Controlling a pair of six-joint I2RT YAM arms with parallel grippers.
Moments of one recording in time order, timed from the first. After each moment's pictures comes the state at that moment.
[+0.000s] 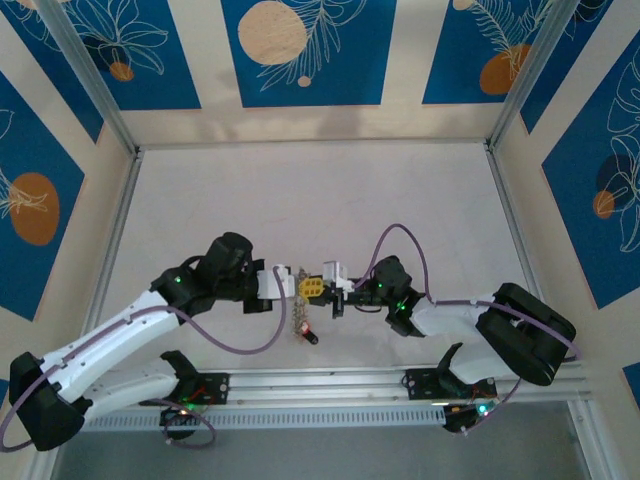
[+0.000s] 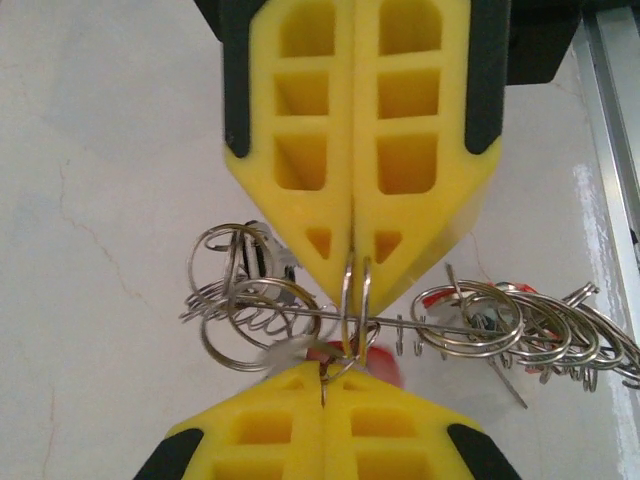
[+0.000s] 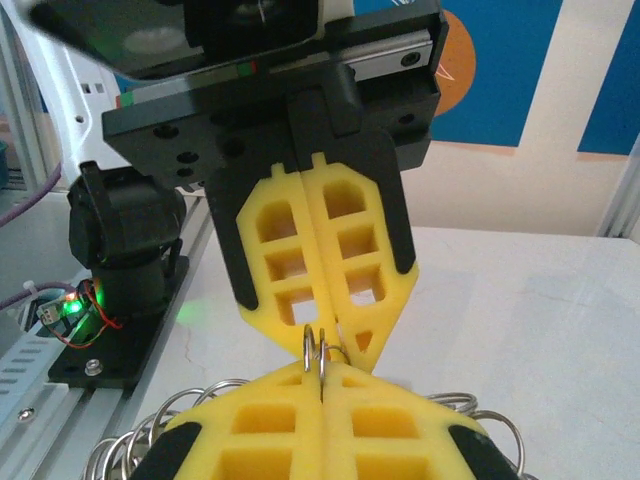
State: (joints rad) left arm -0.78 0.98 0.81 -0.60 0.33 0.74; right arm 0.86 1.36 0.36 1.00 -0.64 -0.10
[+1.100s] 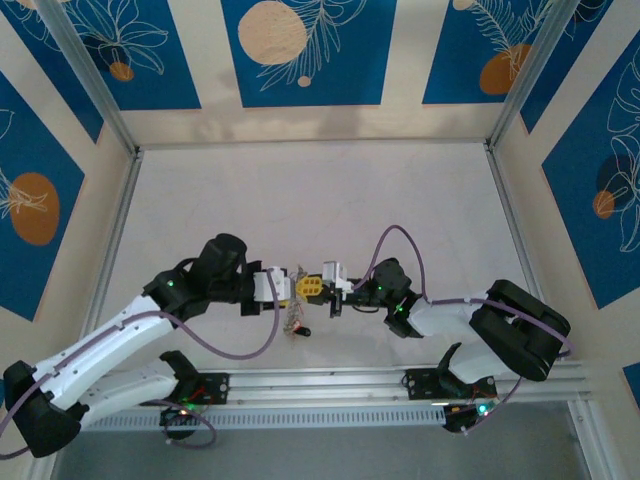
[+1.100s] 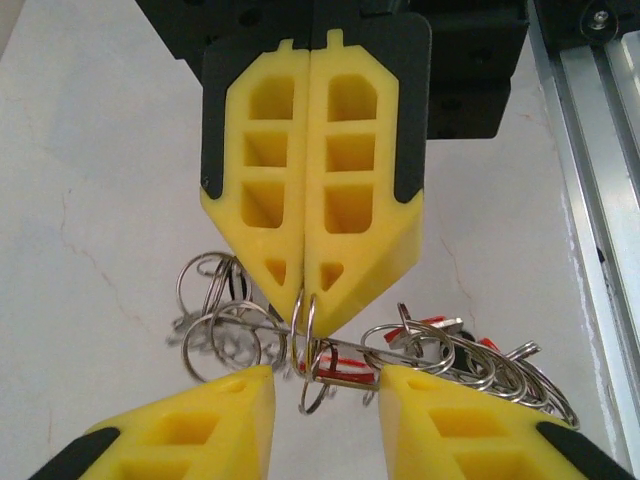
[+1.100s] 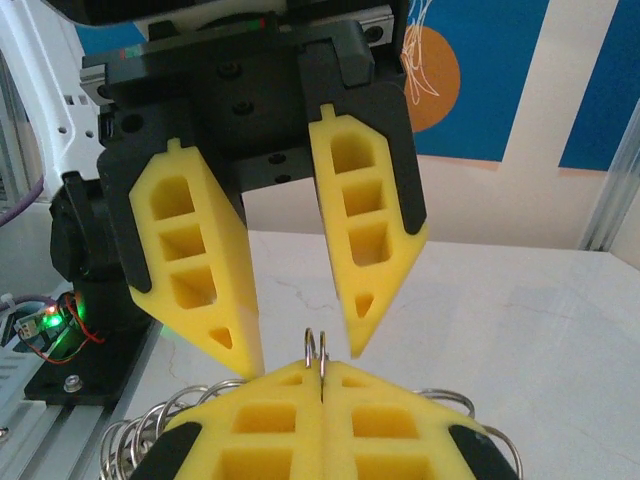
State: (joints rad) left arm -0.77 0.93 0.81 -0.61 0.38 0.73; right arm 0.87 1.39 0.36 1.08 -0.60 -0.10
